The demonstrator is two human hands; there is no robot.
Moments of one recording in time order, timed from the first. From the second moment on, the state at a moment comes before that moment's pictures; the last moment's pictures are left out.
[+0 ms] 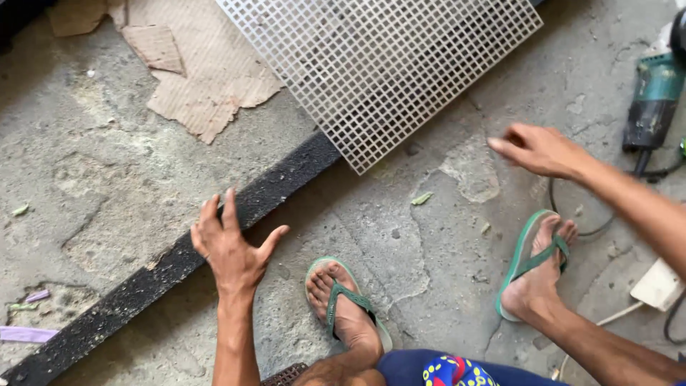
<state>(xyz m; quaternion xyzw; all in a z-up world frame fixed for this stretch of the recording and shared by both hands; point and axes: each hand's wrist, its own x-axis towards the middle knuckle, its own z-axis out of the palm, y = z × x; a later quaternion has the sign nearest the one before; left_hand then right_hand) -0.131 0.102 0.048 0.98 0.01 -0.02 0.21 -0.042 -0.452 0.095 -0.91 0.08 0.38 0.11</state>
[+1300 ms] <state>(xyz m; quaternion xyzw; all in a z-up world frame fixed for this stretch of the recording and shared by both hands) -0.127 -0.151 0.254 0.91 -0.13 -0.24 -0.30 0.045 -0.513 0.019 -0.52 0.20 0.16 0.81</state>
